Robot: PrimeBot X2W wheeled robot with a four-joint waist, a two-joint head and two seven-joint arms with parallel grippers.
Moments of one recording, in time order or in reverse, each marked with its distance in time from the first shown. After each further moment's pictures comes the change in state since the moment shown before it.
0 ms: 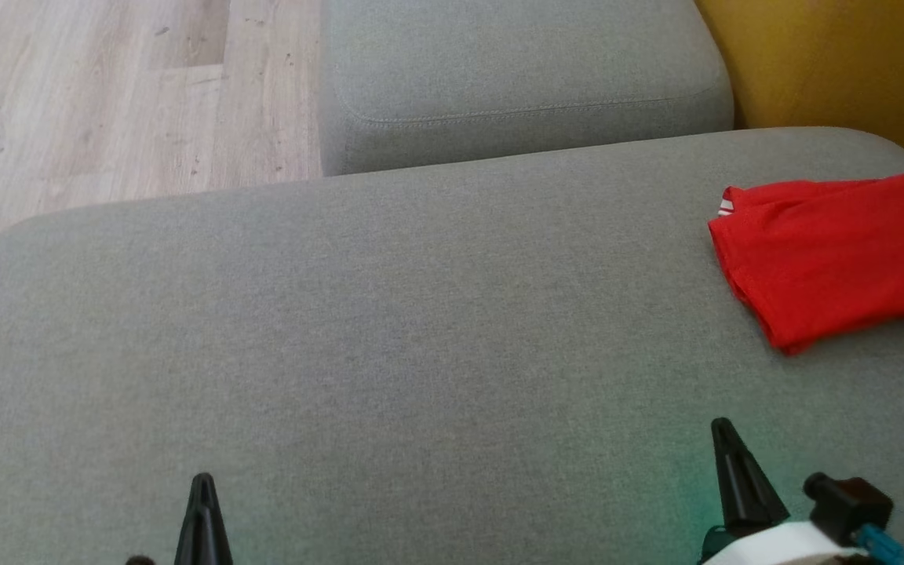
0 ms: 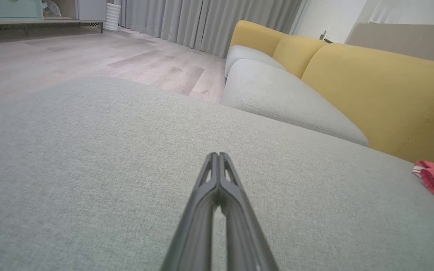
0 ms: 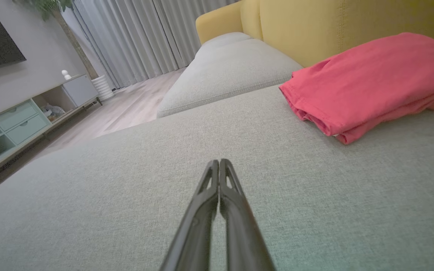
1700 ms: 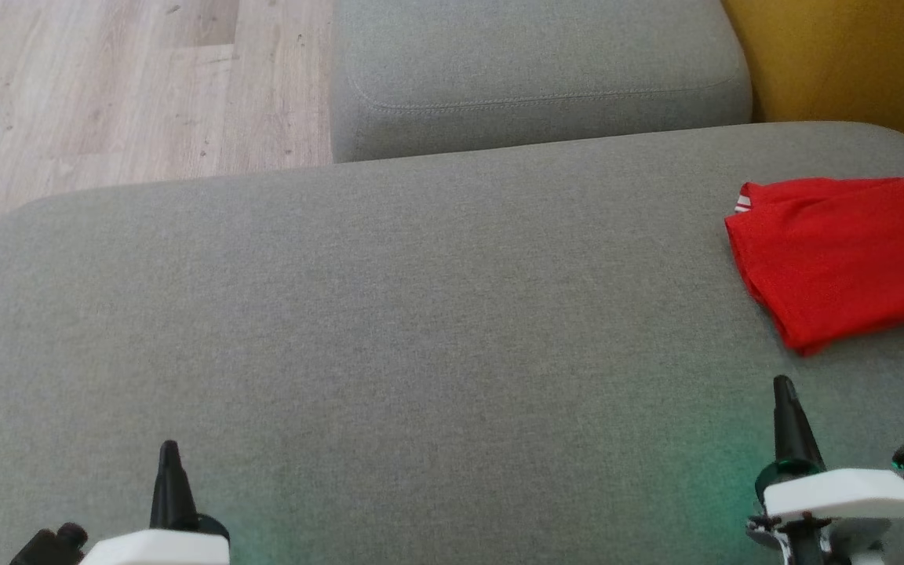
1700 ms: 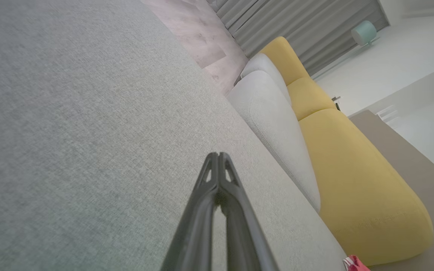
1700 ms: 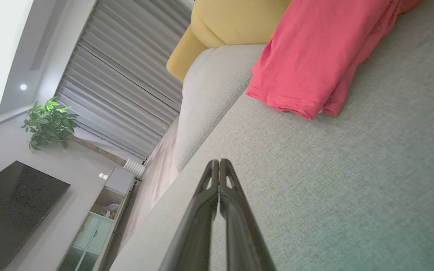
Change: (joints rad) left arm -0.132 0.011 0.063 0.066 -0.587 -0.092 0.128; right arm -0.085 -0.010 -0.077 -0.002 0.646 0.000 0.126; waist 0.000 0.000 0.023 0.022
